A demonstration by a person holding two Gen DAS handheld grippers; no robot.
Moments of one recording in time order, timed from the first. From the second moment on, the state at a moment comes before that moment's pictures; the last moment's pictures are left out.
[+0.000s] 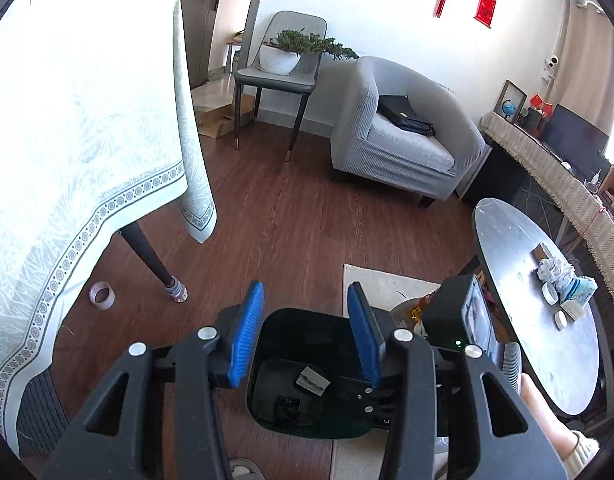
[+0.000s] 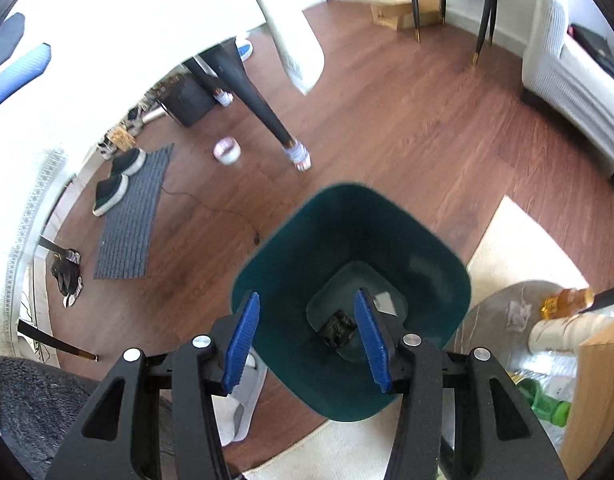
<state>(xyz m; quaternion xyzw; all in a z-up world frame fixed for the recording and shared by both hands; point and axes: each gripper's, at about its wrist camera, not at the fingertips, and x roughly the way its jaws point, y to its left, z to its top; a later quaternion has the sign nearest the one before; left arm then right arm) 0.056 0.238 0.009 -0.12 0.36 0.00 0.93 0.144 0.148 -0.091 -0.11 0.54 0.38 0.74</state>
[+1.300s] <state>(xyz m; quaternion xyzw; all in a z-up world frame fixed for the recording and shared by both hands) 0.066 -0.003 0.021 -0.03 0.32 -0.15 0.93 0.116 -0.158 0.082 -0.04 0.33 0.27 0.90</state>
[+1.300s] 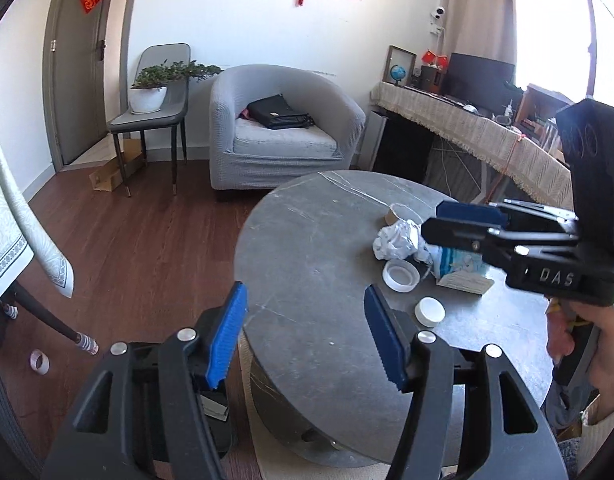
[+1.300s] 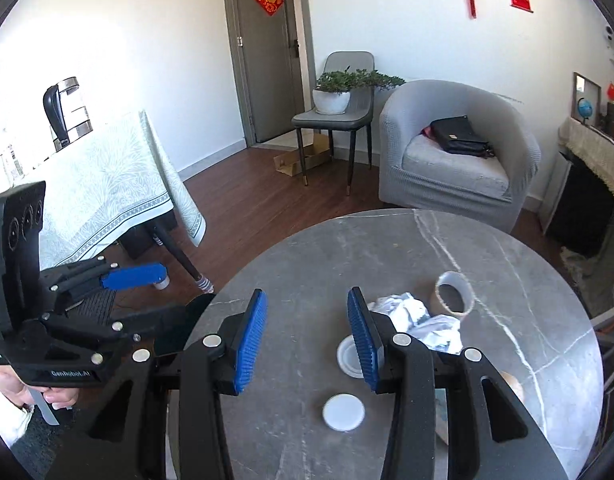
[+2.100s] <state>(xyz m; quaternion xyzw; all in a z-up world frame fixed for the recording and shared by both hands) 0.091 -0.123 -0.030 0.03 0.39 -0.22 0.89 0.097 -0.270 0.066 -0.05 0.32 0.24 0.91</state>
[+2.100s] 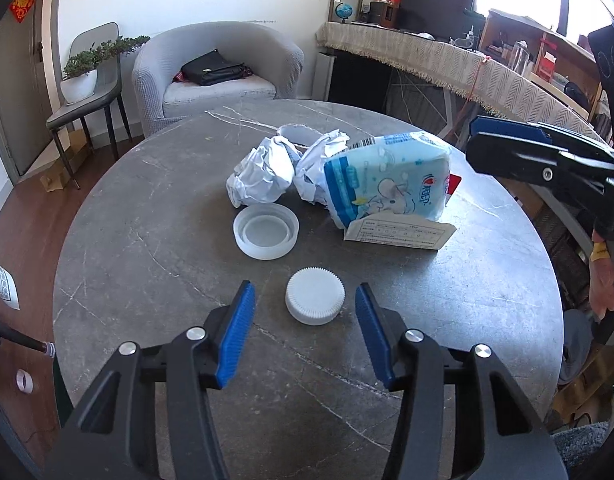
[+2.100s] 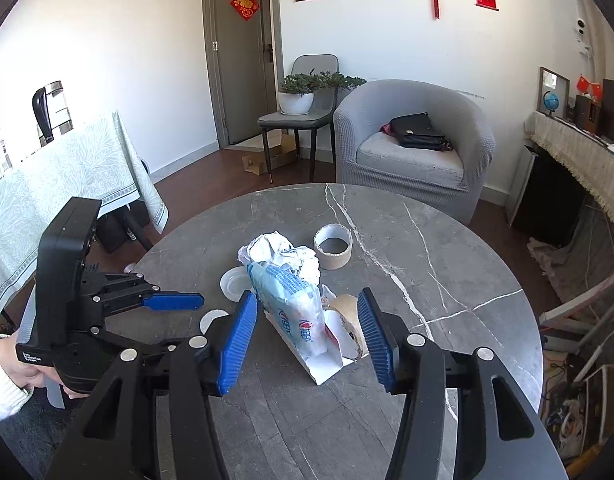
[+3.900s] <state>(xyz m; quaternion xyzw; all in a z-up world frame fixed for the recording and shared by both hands) 0.090 0.033 -0.003 -0.05 0.37 -0.14 0.92 0.126 -0.135 0.089 -0.06 0.28 0.33 0.90</state>
